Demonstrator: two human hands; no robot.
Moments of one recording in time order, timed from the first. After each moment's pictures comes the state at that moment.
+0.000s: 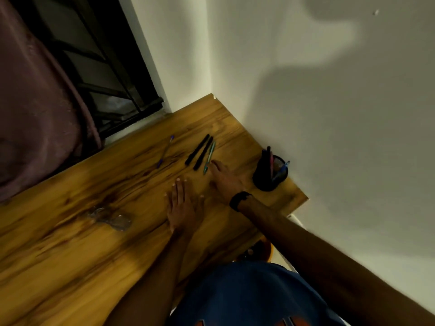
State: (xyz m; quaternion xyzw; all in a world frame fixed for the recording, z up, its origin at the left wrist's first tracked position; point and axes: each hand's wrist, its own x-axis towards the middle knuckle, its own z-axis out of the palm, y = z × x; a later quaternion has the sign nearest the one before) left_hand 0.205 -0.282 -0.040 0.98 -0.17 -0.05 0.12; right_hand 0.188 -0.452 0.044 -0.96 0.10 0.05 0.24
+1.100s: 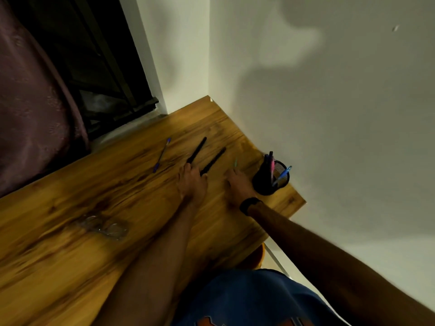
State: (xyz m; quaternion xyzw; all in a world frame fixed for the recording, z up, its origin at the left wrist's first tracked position) left_hand 0.275 -0.352 0.014 0.97 -0.17 -0.10 0.14; right_hand 0.182 -0.474 0.023 -0.95 0.20 0.04 0.23
